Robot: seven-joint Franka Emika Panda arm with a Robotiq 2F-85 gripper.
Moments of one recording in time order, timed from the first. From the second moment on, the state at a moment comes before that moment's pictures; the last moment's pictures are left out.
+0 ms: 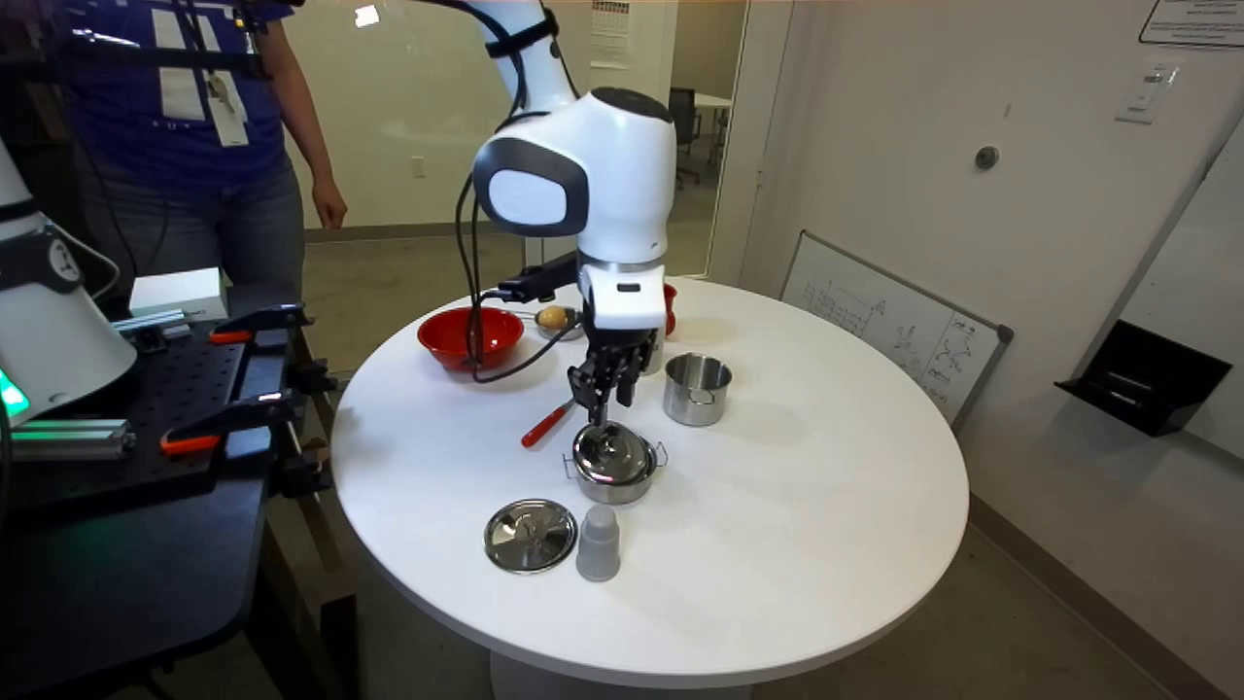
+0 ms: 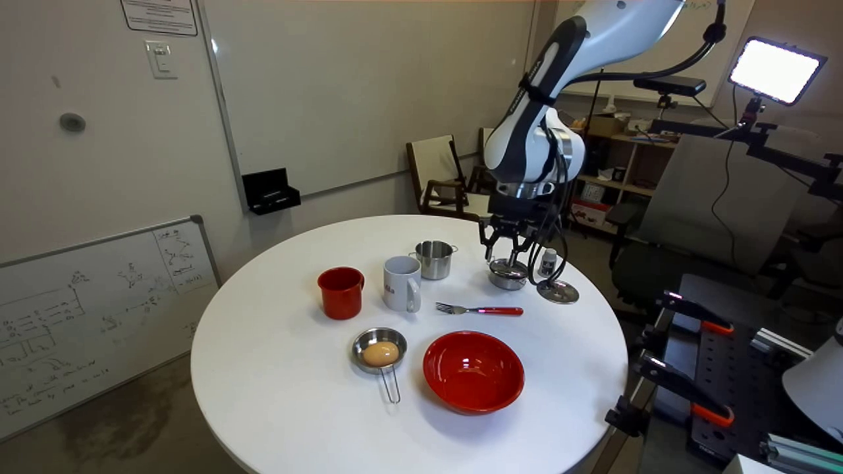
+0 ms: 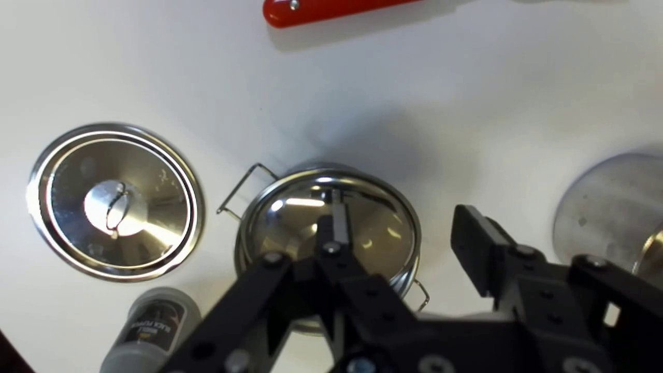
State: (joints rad) arm -0.16 0.67 -0.10 -2.11 0.39 2.79 0.47
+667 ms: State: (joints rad) arm -0.19 0.69 -0.08 -2.11 0.40 2.79 0.47
